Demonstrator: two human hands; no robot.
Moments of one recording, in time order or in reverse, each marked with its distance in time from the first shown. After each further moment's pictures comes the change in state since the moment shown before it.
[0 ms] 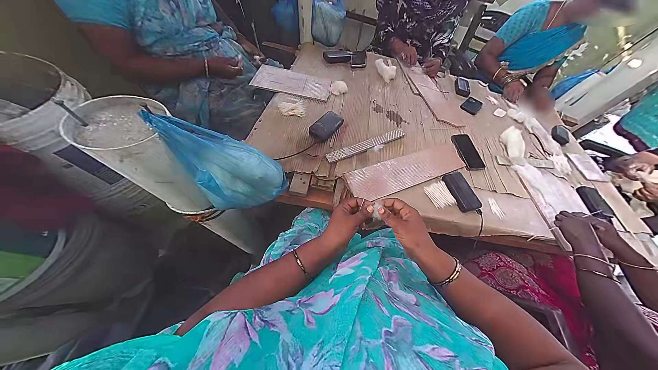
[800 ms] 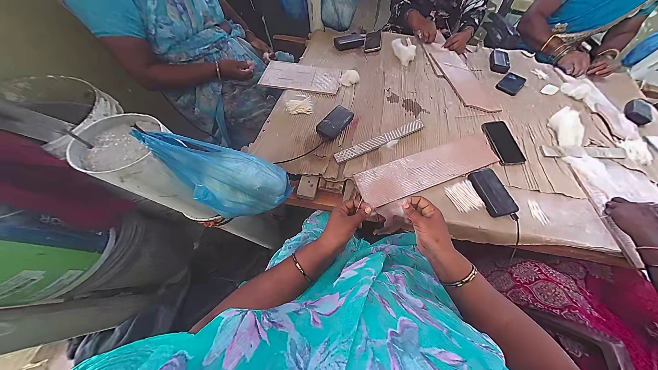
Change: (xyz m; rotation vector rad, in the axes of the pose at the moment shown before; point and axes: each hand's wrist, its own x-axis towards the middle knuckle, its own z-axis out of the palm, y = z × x) left_hand 0.024 -0.006 -0.017 0.165 0.148 -0.073; right_hand 0.038 0.032 -0.019 0.182 0.182 0.091
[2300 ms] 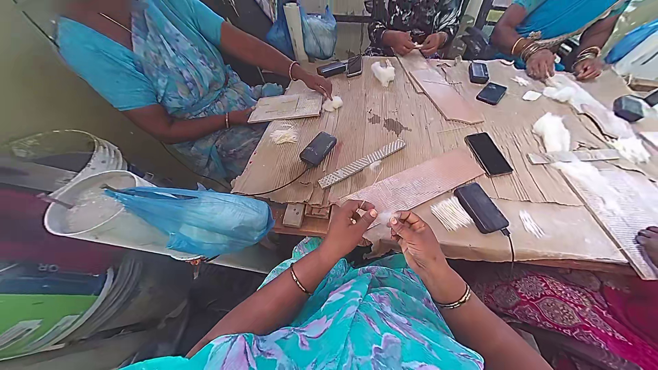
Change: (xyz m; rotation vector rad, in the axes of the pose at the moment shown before) left_hand 0.038 0.041 0.039 0.470 -0.082 0.304; right_hand 0.021 -0.018 -0.016 0.371 -0.063 0.100
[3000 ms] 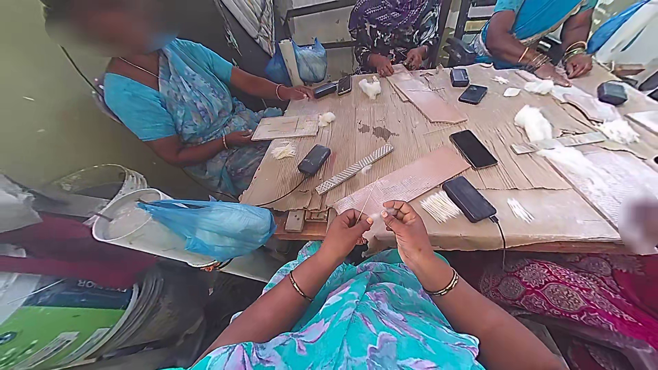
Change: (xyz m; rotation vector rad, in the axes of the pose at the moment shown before) left_hand -0.024 0.031 0.017 -0.234 -0.044 -0.193; right_hand -0.014 -0.007 0.001 -0.023 0.006 -0.169
